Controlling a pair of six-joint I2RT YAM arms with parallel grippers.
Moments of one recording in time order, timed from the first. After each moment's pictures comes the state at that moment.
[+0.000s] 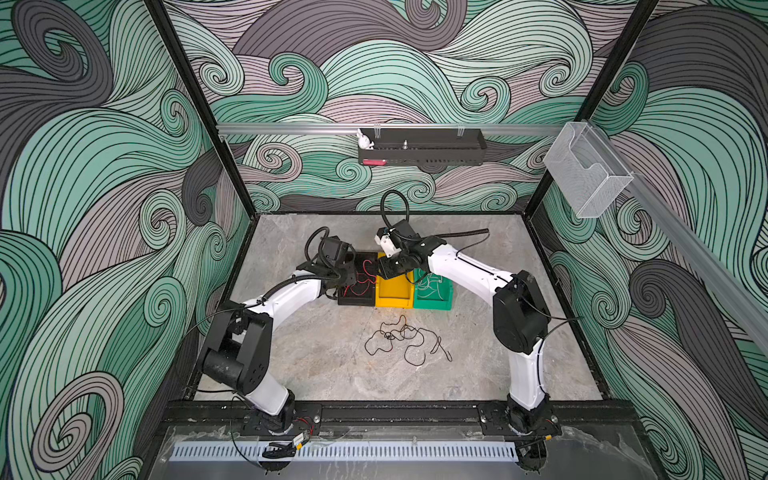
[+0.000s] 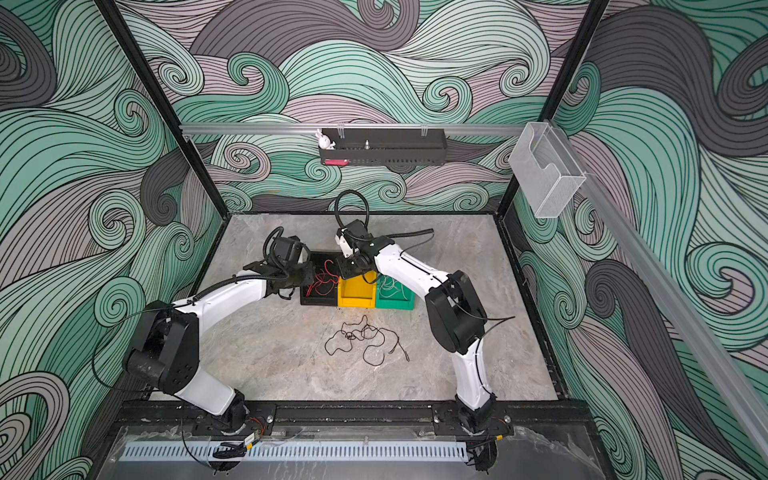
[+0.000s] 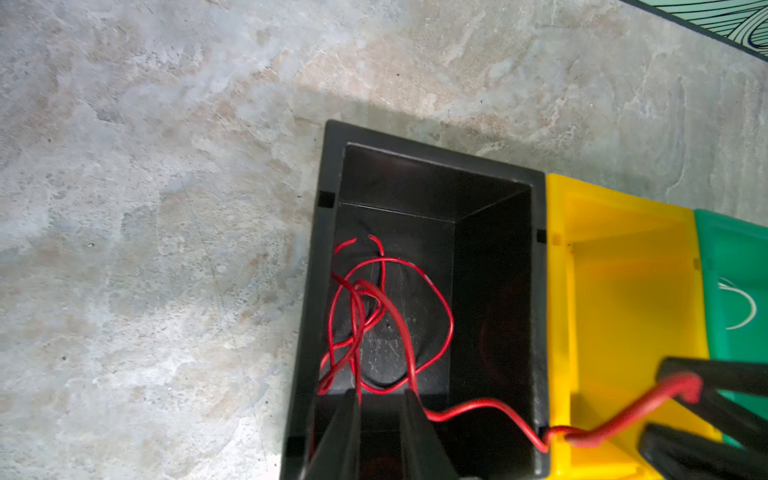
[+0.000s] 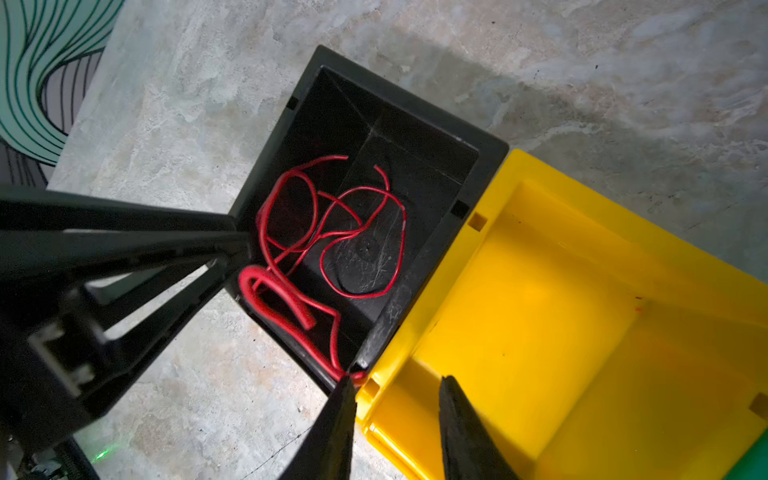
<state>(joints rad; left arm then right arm) -0.37 1.58 1.03 -0.36 -0.06 -0.49 0.69 2.00 1.65 -0.61 -0.21 0.23</state>
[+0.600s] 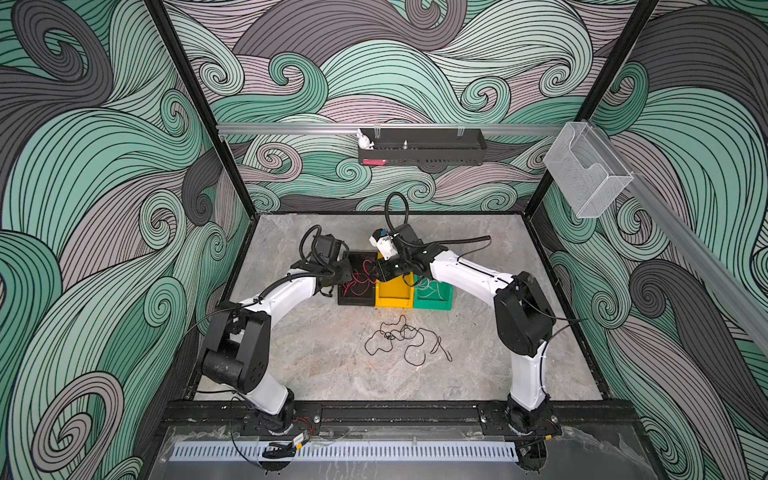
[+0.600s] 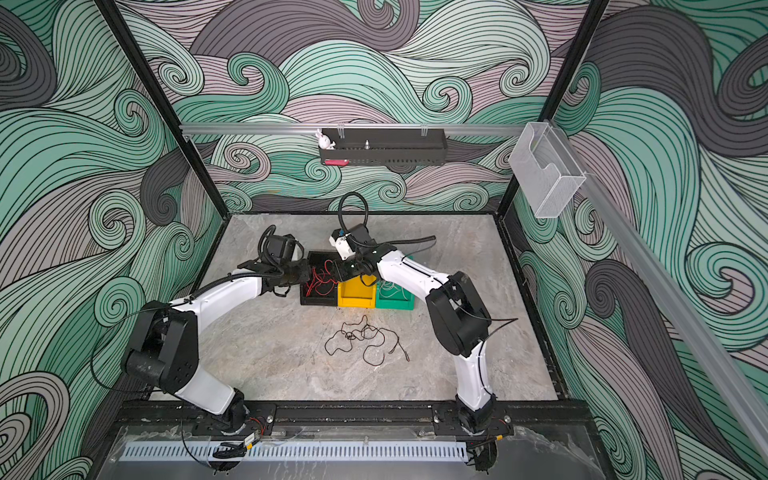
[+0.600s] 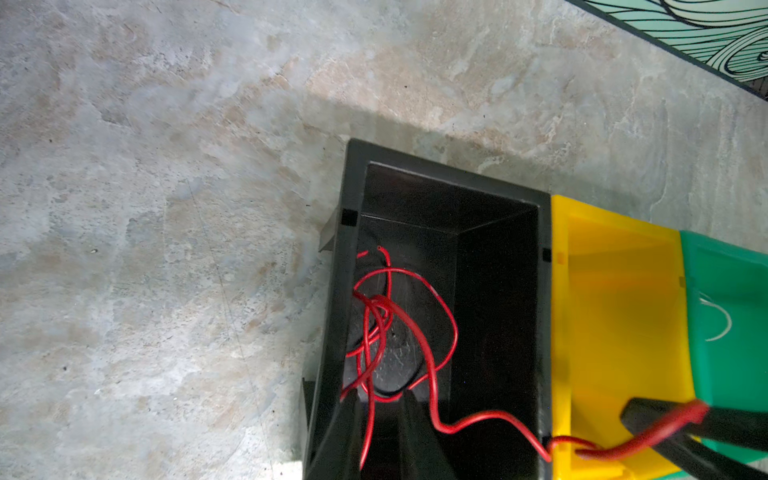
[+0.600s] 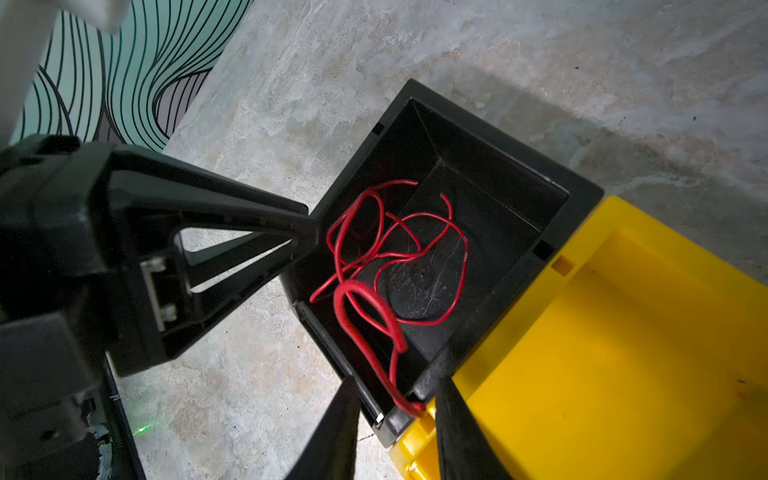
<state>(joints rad) -0.31 1.58 1.03 -0.35 0.02 -0.49 0.69 2.00 1.57 -0.41 -0.33 0.19</state>
